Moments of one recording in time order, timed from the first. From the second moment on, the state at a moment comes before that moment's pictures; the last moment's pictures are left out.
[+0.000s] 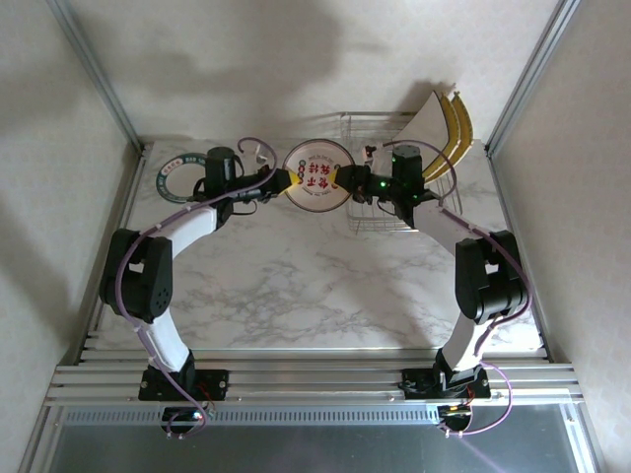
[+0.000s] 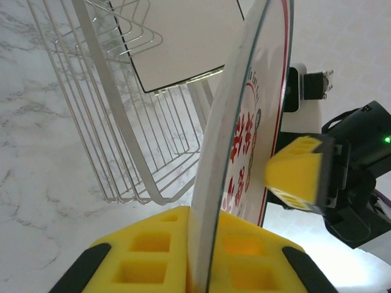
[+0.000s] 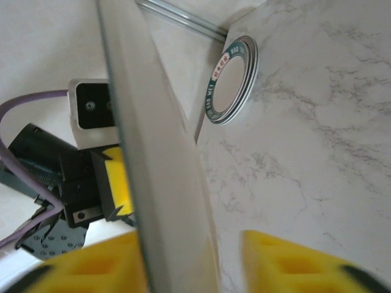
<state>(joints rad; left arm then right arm) -0.22 1.79 1.18 0.31 0.91 -0.87 0.32 1.77 1.22 0.20 -0.88 0.86</state>
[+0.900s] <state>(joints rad) 0.07 1.53 0.87 0.40 0.54 -1.00 0.21 1.57 1.66 -0.98 -0.01 0.16</state>
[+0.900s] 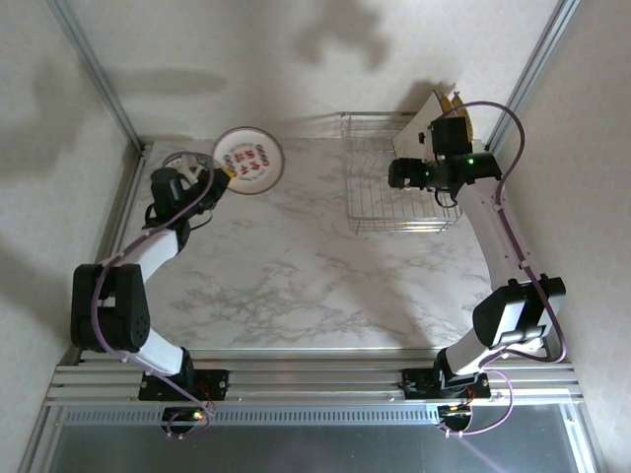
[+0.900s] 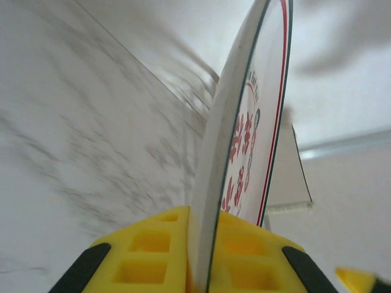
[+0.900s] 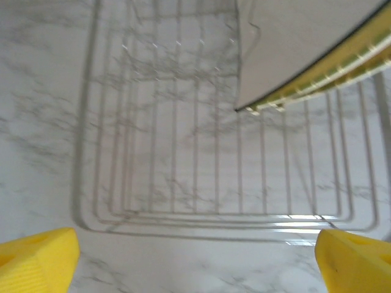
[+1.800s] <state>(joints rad) 0.33 1.87 1.03 0.37 0.32 -1.03 0.20 1.70 1.69 -1.05 0.03 0.09</state>
